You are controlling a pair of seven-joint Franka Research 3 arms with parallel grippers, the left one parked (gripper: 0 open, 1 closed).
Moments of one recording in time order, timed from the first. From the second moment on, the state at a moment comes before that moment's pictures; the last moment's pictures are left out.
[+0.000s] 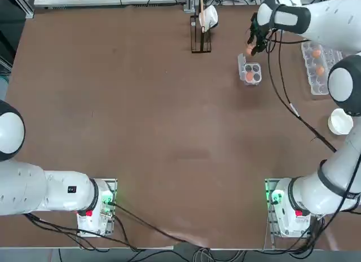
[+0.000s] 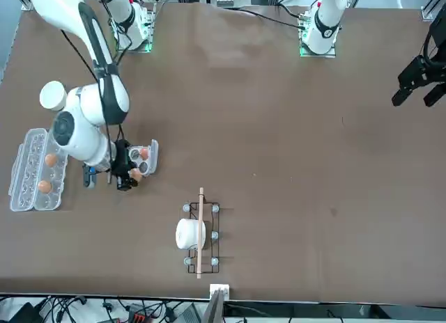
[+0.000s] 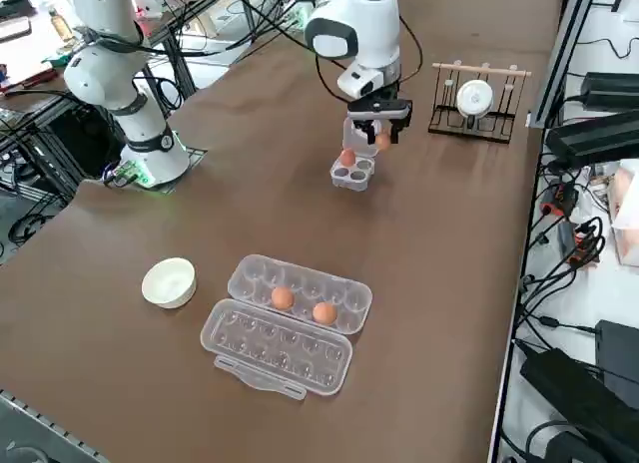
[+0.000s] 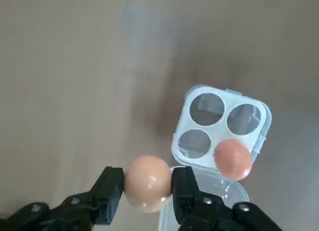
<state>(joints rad) 0.21 0.44 -0.01 -1.84 0.17 2.31 1.41</state>
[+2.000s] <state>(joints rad) 0.24 0.45 -0.04 -1.93 0.16 2.31 1.42</state>
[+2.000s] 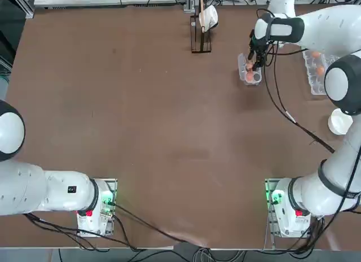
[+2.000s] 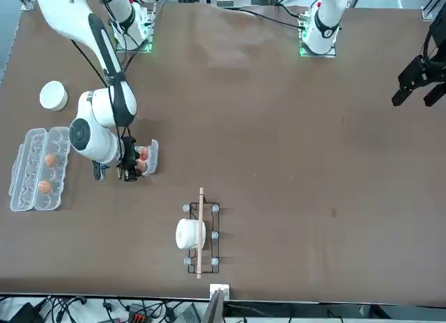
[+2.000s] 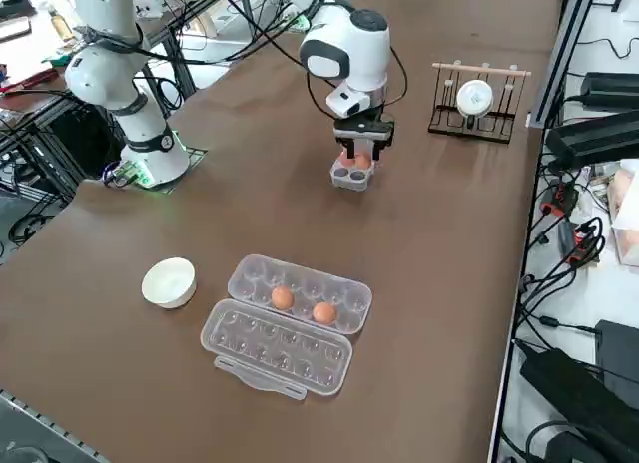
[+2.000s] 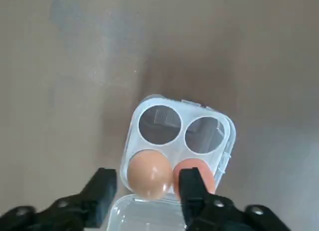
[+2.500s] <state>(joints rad) 0.24 0.43 -0.06 -1.90 0.15 2.27 1.41</state>
